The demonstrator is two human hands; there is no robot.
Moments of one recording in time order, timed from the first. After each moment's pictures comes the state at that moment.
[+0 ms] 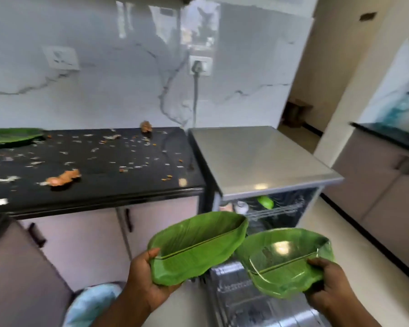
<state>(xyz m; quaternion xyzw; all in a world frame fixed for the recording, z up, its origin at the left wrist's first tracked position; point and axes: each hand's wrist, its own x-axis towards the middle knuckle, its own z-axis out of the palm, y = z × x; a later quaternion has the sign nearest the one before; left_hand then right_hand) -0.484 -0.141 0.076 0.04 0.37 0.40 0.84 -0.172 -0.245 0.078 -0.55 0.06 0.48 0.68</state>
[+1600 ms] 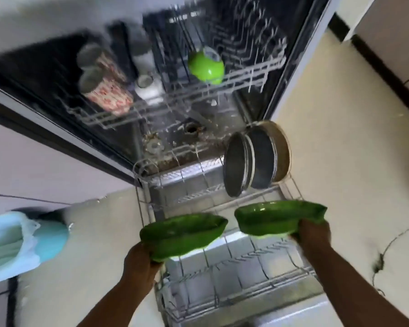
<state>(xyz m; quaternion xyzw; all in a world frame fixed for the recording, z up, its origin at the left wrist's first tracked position) -0.117 -0.137 -0.317 0.09 0.70 0.31 0.63 0.227 -0.209 -0.357 -0.79 0.10 0.41 0.46</state>
